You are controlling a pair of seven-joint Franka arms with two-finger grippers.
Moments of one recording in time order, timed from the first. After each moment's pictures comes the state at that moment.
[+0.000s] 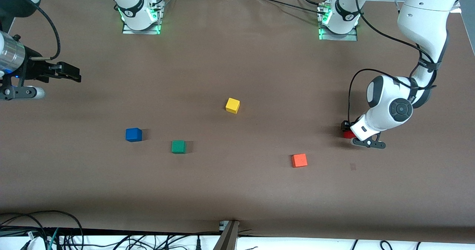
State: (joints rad) left arm 0.08 0.55 -0.10 -1.96 0.09 2.42 0.07; right arm 0.10 0.17 -0.05 -1.44 -0.01 1.44 0.01
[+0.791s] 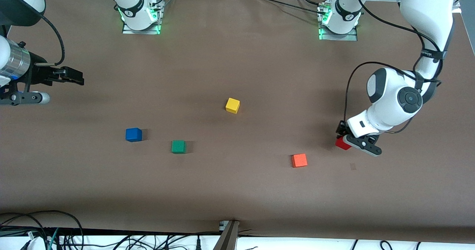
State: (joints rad) left arm 0.10 0.45 -0.25 -1.88 -0.07 2.42 0.37; right arm 0.10 0.19 -0.05 -1.44 -0.01 1.44 0.01
